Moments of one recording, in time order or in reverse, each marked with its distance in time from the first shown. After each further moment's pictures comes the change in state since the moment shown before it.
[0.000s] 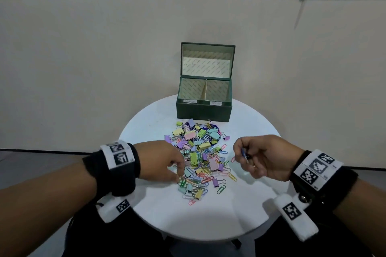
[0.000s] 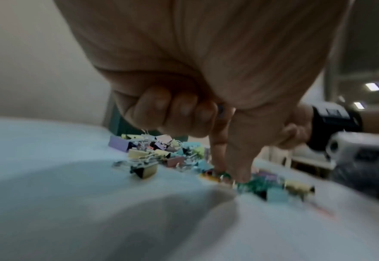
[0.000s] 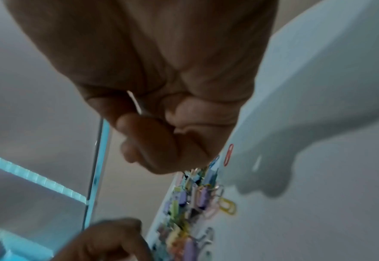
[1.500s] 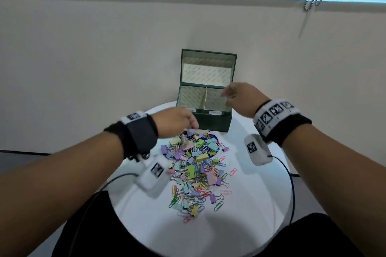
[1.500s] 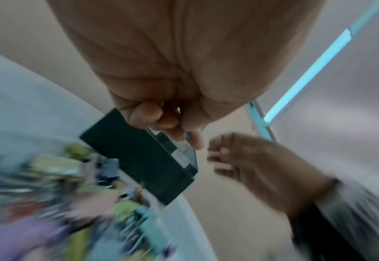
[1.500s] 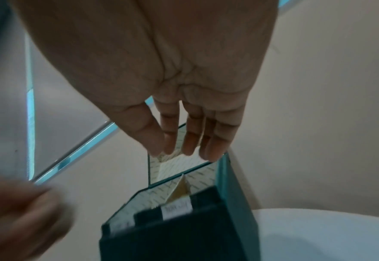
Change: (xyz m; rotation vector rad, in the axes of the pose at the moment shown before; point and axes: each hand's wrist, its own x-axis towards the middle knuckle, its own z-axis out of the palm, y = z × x) left_hand 0.065 -0.003 -0.071 -0.579 0.270 -0.173; right_hand 0.083 -0.122 -0.006 -1.118 0.626 -0.389
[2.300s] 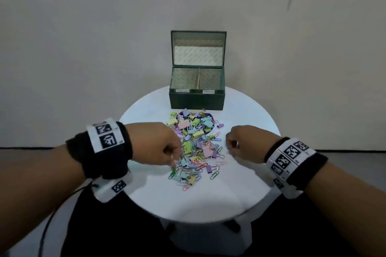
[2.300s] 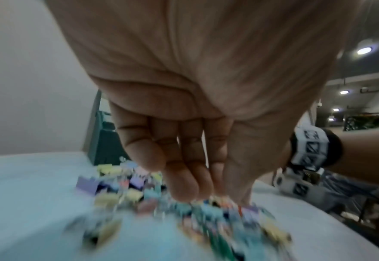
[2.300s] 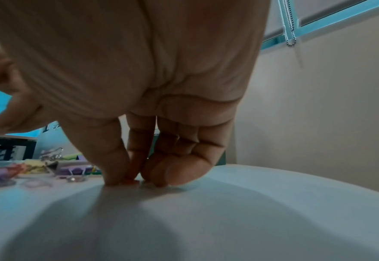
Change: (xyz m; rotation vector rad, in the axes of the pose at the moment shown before) left_hand -0.085 -0.007 0.025 0.691 -0.305 0.215; right_hand -0.126 0.052 0.060 -0.403 -0.381 -0.141
